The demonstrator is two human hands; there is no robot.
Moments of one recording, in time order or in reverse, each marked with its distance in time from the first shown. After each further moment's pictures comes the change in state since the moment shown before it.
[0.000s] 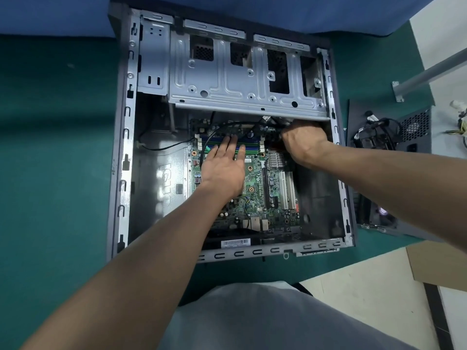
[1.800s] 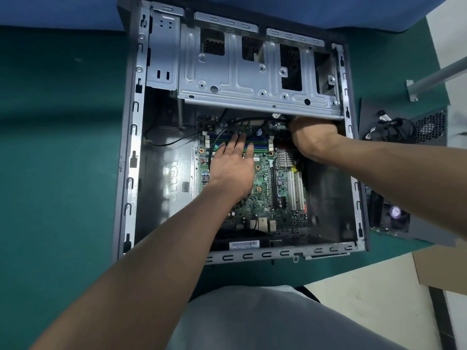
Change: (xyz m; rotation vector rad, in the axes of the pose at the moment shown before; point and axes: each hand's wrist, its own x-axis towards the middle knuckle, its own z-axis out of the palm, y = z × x) left_hand 0.001 0.002 -0.001 -0.028 0.011 -0.012; right_hand 0.015 -0.002 -0.002 0.011 0.049 0.103
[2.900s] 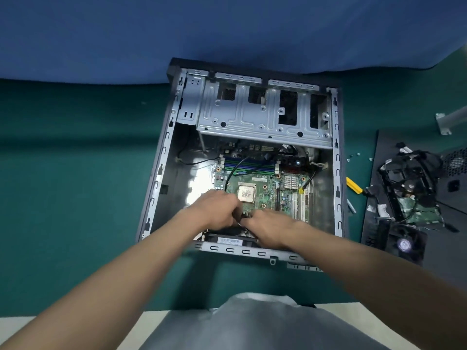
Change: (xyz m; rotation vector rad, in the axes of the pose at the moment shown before) left_hand -0.082 -0.016 -0.031 -0.168 -0.152 0.054; right_hand -0.113 -0.067 0.015 0.311 -0.169 -0.836
